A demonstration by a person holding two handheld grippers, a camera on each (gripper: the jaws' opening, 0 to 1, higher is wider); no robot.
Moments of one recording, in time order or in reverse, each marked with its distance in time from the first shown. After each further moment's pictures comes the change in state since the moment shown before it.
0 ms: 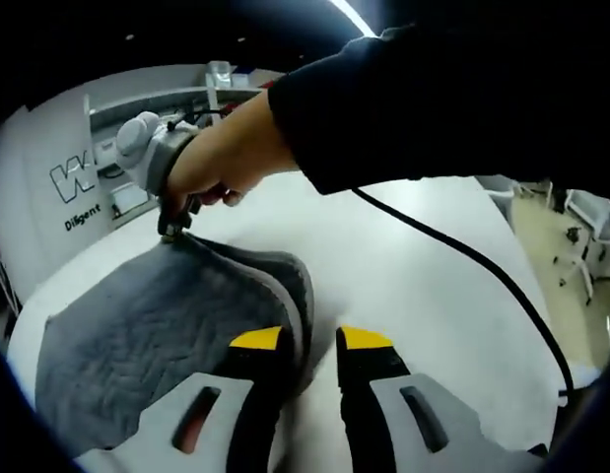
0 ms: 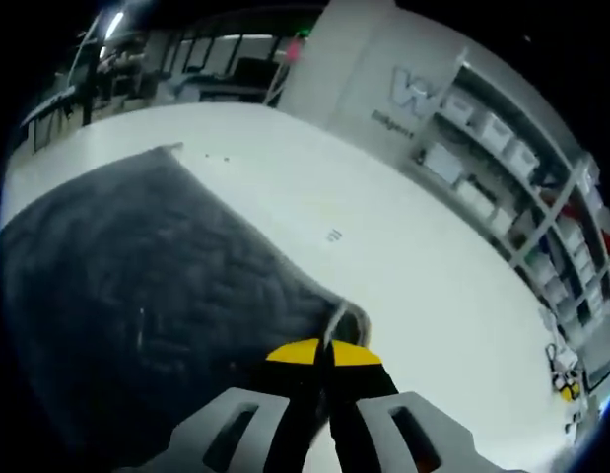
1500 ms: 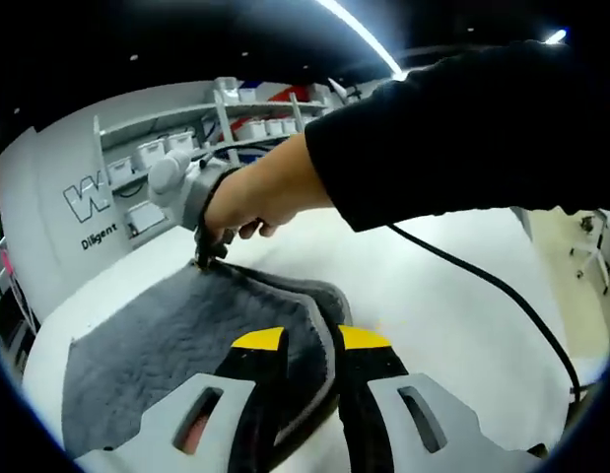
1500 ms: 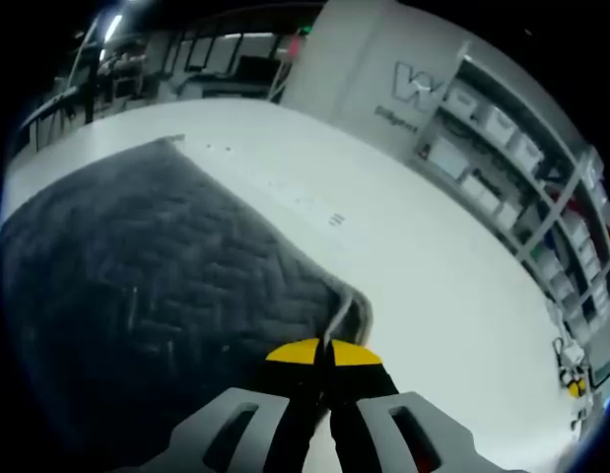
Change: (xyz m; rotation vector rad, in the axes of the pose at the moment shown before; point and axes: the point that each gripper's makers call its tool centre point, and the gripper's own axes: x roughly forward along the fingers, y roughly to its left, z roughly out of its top) left arm -0.003 0.019 0.021 0.065 -0.045 0.085; right arm 0.008 0.000 -0.015 0.013 0.014 0.026
